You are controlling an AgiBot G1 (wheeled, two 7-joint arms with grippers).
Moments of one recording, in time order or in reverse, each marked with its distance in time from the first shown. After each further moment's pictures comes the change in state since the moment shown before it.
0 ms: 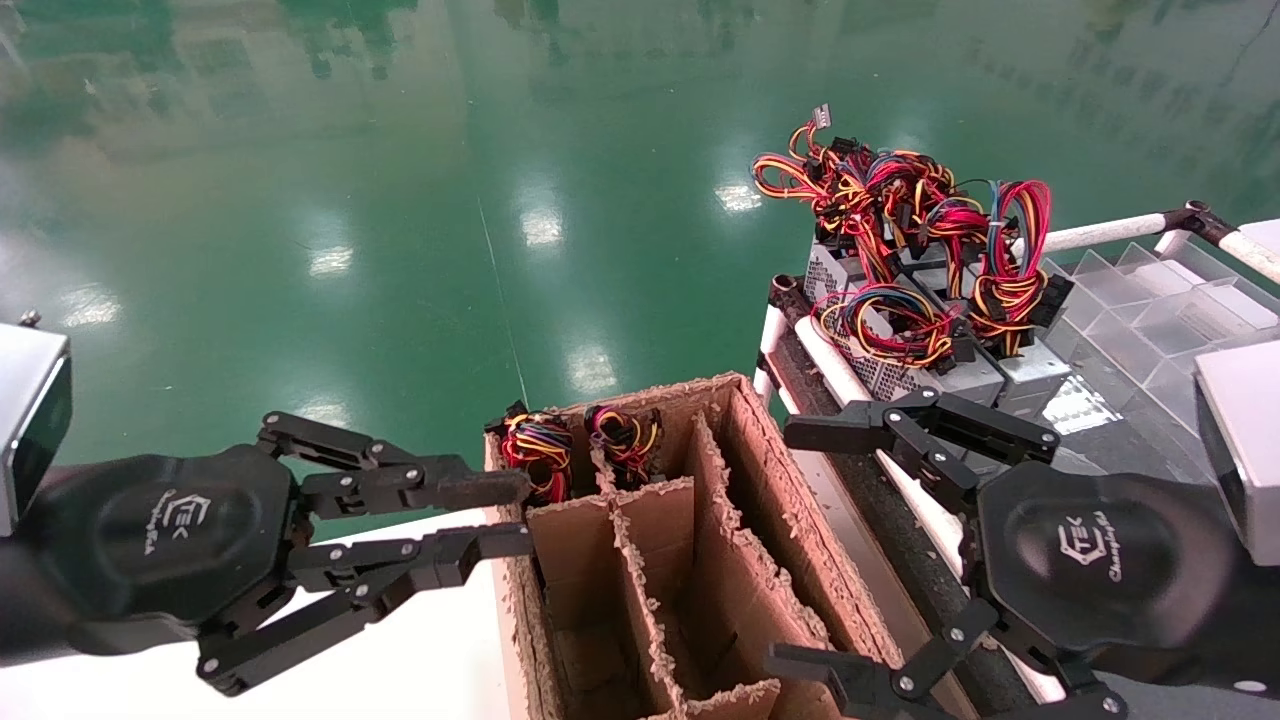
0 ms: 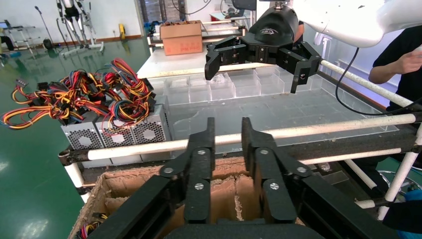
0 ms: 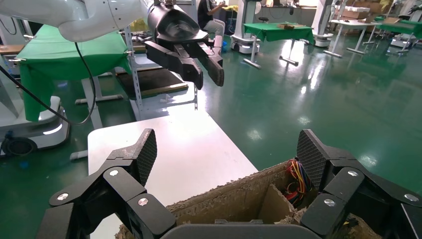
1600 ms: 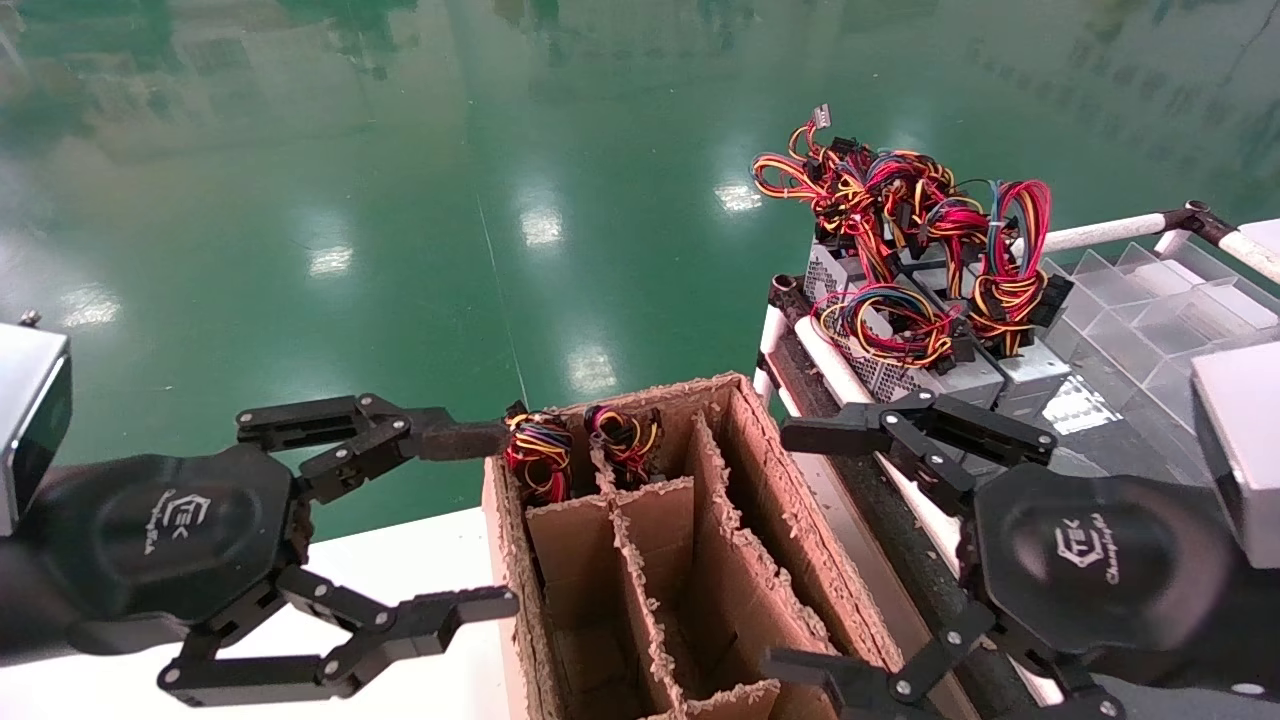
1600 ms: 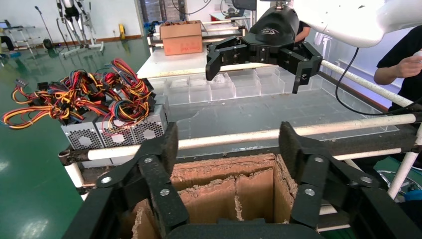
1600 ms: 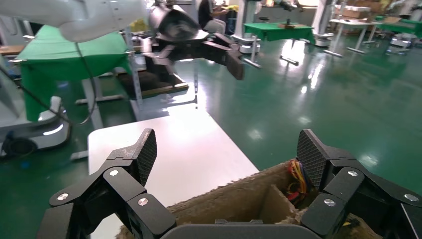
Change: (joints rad) left arm 0.000 0.000 0.000 0.000 0.000 0.000 0.000; right arm 0.001 -0.009 -0.004 -0.017 -0.017 0.039 0.010
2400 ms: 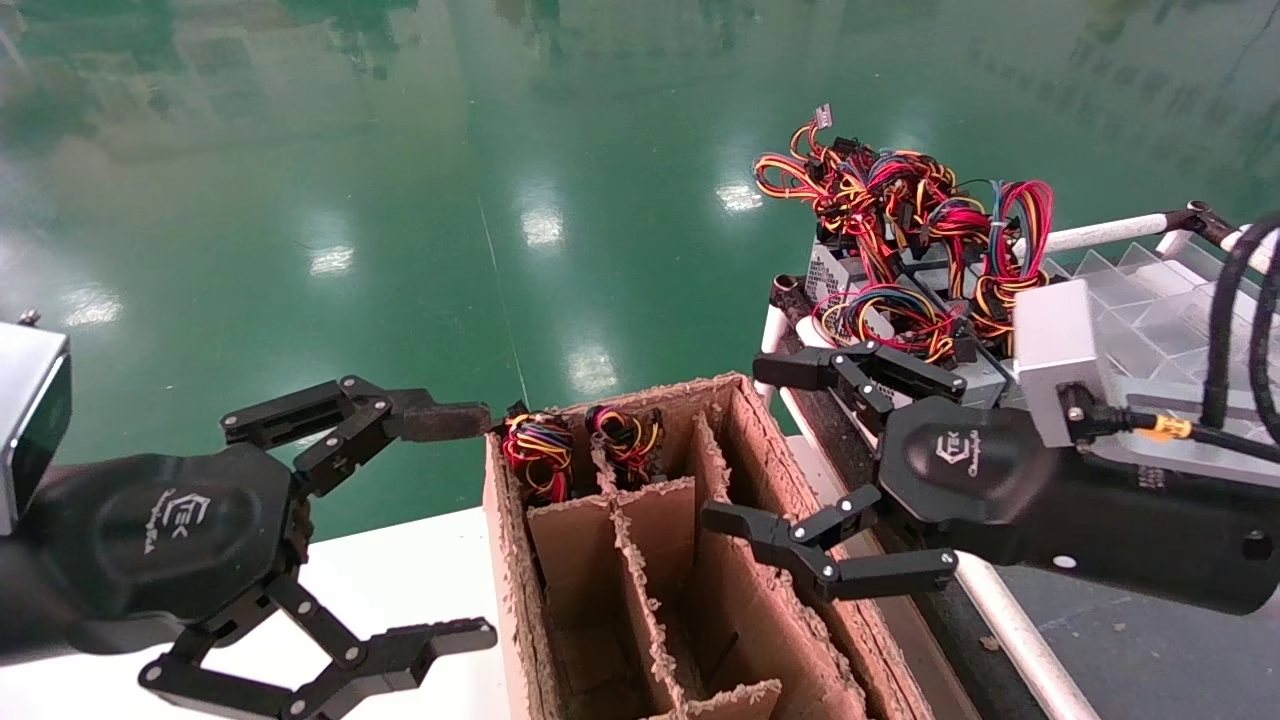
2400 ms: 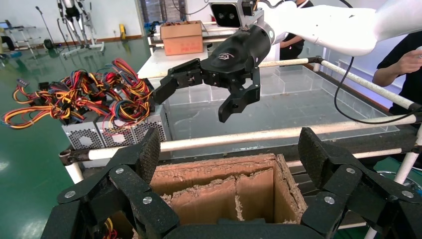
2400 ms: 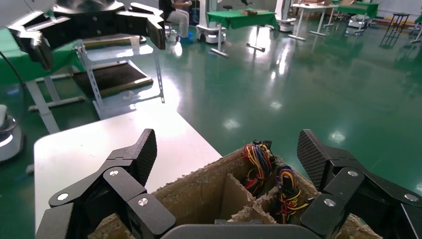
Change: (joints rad) left arm 0.000 0.000 0.000 0.001 -0.001 0.000 0.000; right arm 0.052 -0.128 -0.074 -0.050 -0.155 0.182 0.029
